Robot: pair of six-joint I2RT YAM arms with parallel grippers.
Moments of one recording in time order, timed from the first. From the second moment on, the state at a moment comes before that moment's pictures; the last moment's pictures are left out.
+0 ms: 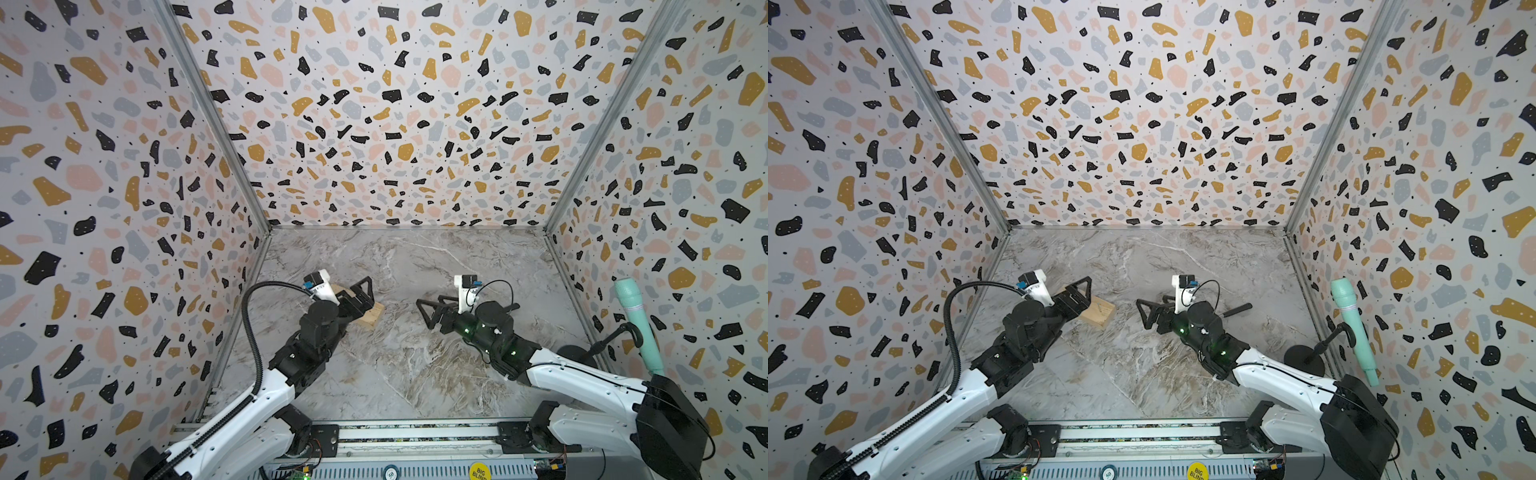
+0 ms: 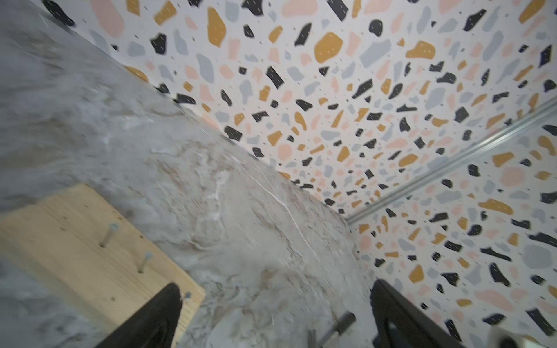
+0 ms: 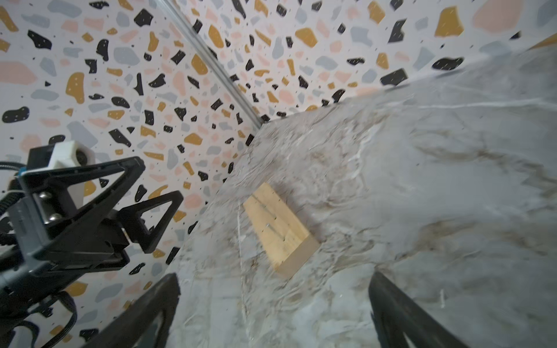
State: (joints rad) left arm -0.64 0.85 0.55 0.09 -0.28 -0.86; right arm 0.85 1.14 0.55 0.42 0.03 0.65
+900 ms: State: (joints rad) left arm -0.18 1.32 0.82 -0.08 -0.33 -0.67; right arm 0.40 1.13 0.67 -0.11 0.28 0.80
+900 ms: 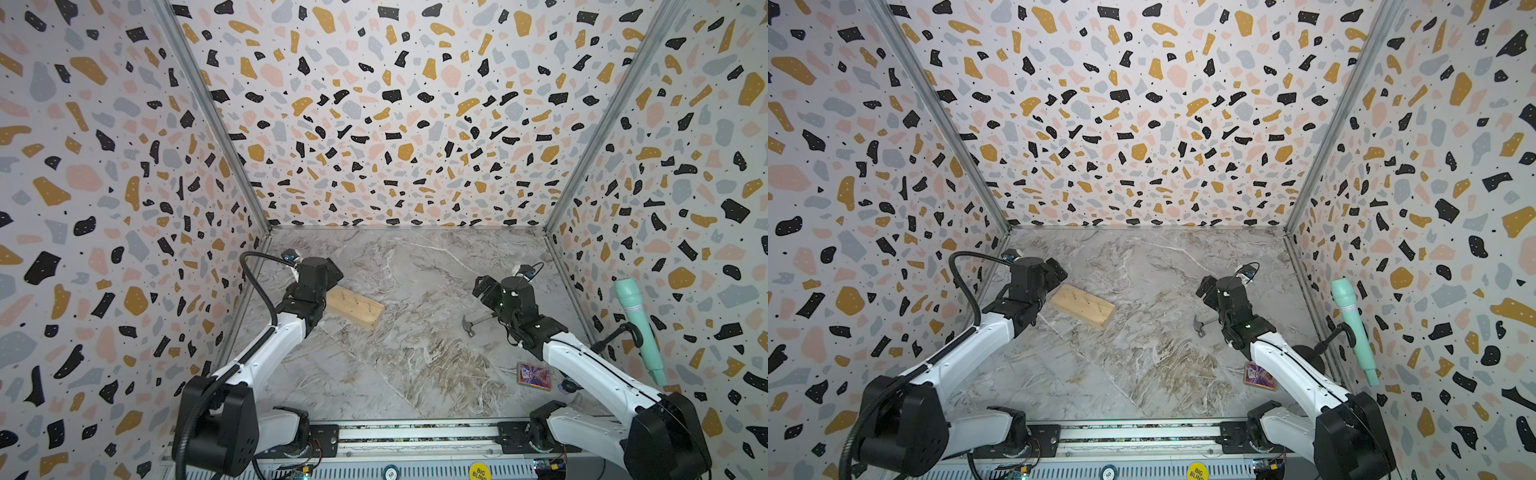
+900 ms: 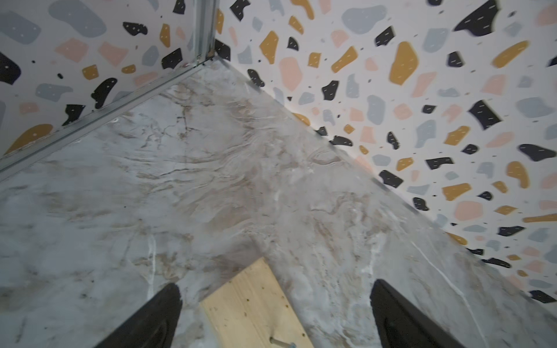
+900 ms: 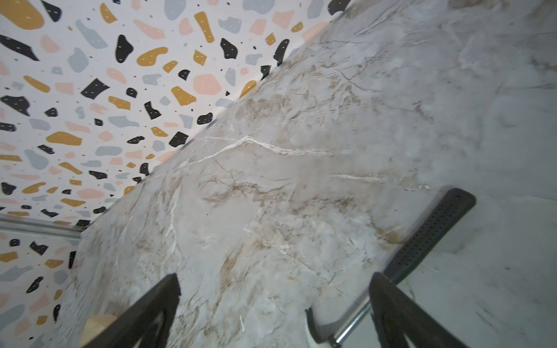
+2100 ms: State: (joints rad) left arm -0.13 1.81 0.99 0.08 0.30 -0.51; right arm 0.24 1.36 0.73 -0.19 0.08 0.75
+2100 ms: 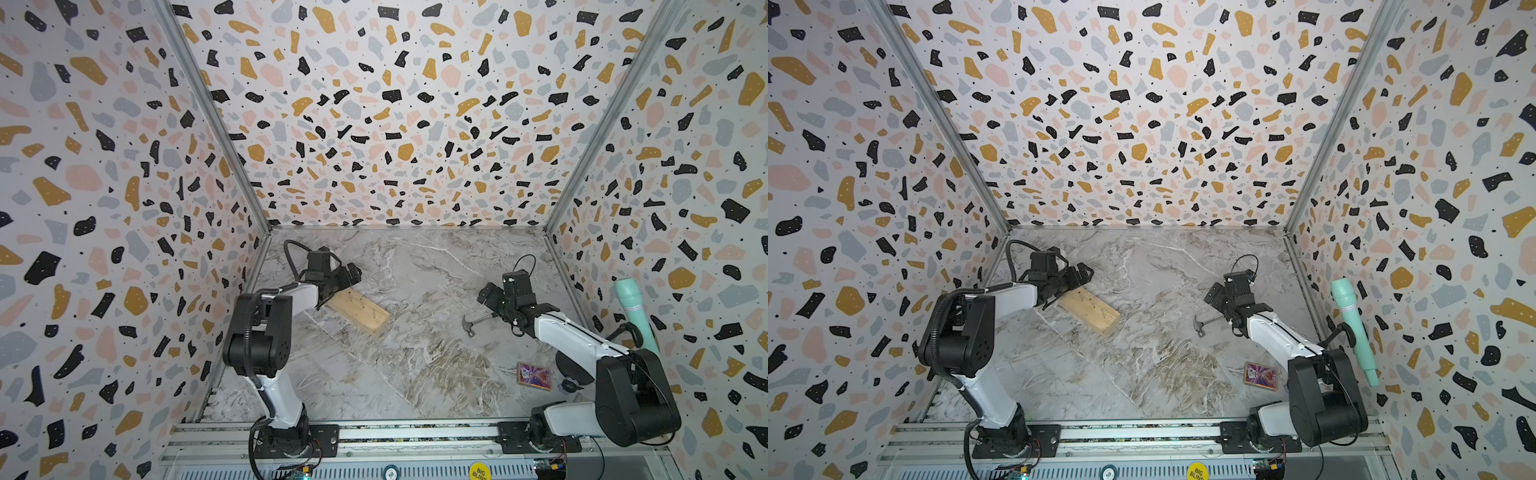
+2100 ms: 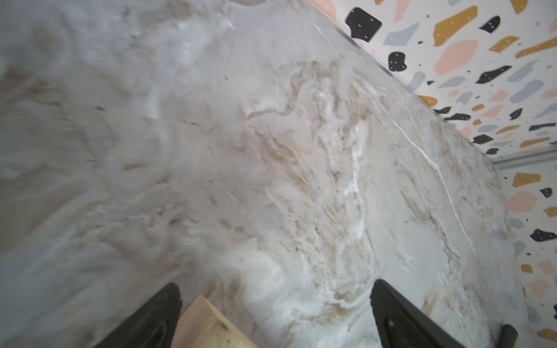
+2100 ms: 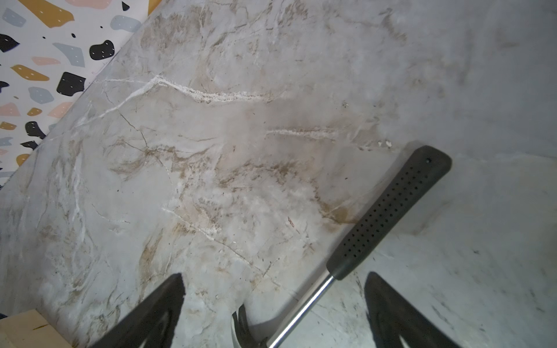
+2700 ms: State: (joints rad) left arm -0.45 1.82 1.01 0.15 0.37 -0.59; right arm 0.23 1.36 0.68 -0.18 0.07 0.75
